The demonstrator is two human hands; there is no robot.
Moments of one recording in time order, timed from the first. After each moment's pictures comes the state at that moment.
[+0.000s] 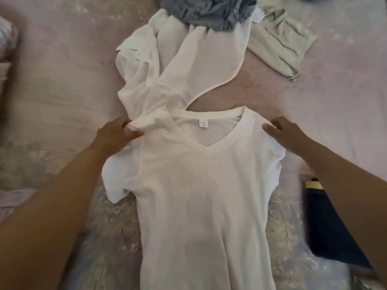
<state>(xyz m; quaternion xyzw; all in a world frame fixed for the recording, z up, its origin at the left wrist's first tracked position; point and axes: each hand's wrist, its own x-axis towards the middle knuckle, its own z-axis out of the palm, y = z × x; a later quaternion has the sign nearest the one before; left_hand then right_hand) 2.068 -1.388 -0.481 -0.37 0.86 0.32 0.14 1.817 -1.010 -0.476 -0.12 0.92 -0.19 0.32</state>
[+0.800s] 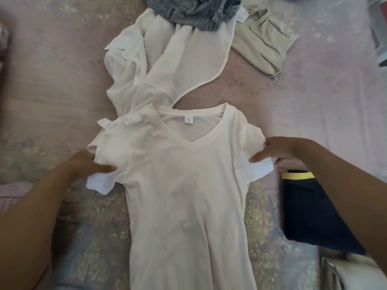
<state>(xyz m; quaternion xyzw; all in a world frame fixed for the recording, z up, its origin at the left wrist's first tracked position) 2.140 -1.377 -0.454 -0.49 0.73 0.37 0.29 1.832 -0.981 -0.425 -0.10 0.79 -0.12 0.59</state>
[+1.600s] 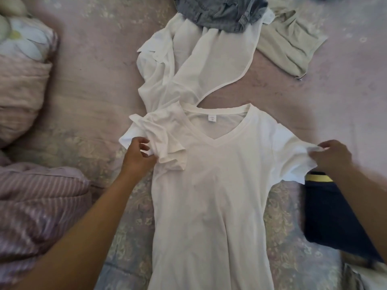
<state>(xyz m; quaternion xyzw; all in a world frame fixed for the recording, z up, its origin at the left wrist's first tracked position) 2.130 -1.291 -0.441 -0.51 0.73 0.46 0.00 1.840 -0.917 -0.465 0.09 0.96 -0.18 0.21</state>
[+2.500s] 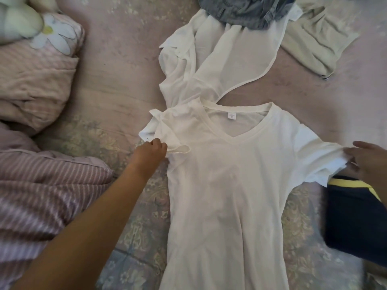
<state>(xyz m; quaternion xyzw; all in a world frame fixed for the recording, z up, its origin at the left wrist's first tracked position) 2.159 -1.313 -0.434 -0.18 0.96 -0.06 0.19 1.836 -0.920 -0.447 0.28 0.80 -0.49 0.20</state>
